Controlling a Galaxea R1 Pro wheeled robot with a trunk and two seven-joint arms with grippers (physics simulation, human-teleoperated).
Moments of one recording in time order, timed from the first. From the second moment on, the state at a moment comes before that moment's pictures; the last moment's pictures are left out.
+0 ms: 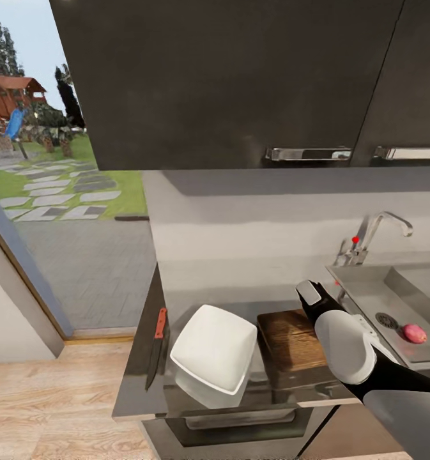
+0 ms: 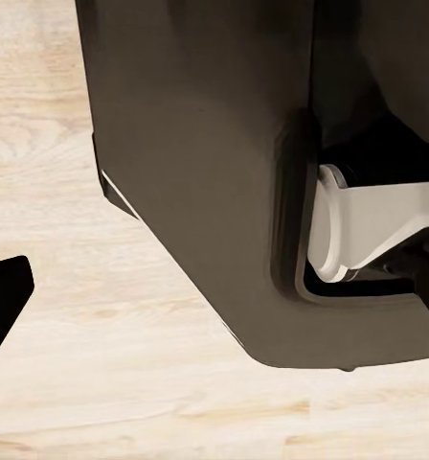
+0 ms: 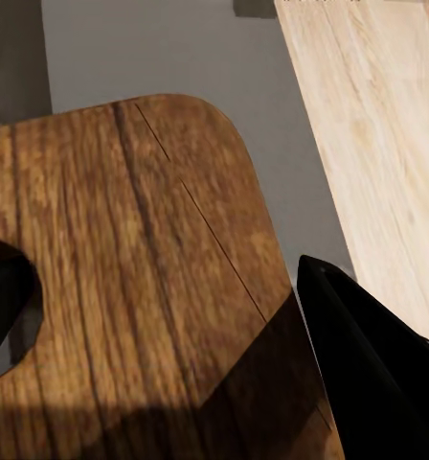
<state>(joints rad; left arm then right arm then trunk) 0.00 -0.05 -0.04 0.00 0.01 -0.09 -0.01 -1.11 0.06 -0.71 -0.31 -0.19 -0.09 -1.44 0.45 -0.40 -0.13</state>
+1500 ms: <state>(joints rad) 0.00 -0.05 -0.03 0.00 0.01 -0.09 -0.01 -1.11 0.06 -0.71 -0.33 -0.20 -0.10 -1.44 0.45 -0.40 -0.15</state>
